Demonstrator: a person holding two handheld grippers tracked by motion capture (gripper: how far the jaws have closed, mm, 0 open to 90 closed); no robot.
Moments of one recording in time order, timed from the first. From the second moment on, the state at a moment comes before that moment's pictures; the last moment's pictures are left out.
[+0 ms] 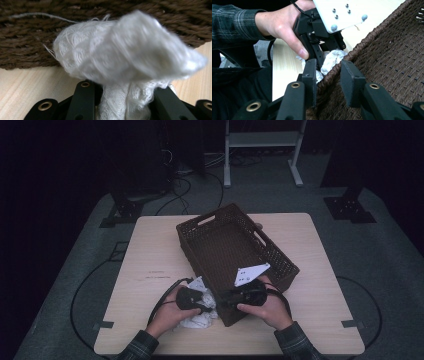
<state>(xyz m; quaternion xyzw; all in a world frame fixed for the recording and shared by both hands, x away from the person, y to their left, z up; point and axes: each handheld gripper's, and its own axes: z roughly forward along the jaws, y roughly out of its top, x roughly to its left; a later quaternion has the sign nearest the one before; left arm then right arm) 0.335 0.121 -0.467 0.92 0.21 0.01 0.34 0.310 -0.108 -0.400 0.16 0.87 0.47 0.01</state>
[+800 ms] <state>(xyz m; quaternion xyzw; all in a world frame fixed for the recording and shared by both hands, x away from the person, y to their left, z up) 0.312 0.123 -0.422 0.89 0.17 0.02 0.42 0.310 -0.108 -0.400 0.16 0.87 0.47 0.01</state>
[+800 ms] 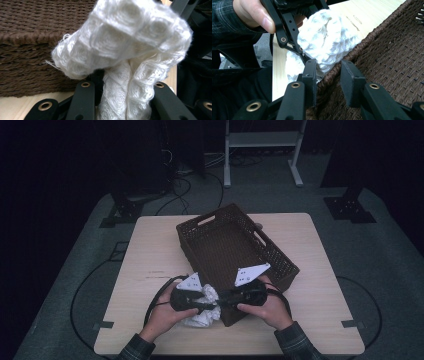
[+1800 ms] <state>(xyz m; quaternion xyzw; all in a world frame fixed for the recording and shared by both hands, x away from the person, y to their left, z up) 0.315 0.115 -0.462 0.92 0.18 0.00 0.35 0.309 -0.109 -0.399 0.16 0.87 0.47 0.01</state>
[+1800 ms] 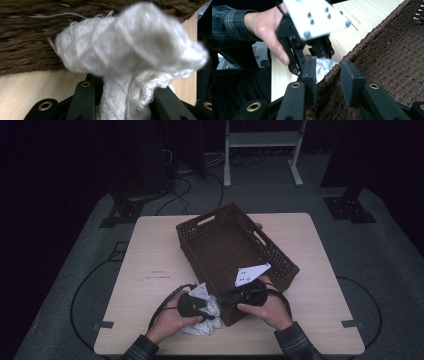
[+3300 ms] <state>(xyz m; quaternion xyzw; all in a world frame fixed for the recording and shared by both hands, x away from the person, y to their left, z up) 0.320 0.225 -0.455 0.87 0.32 0.06 0.36 0.324 -0.271 -0.369 0.36 0.80 0.45 0.19</state>
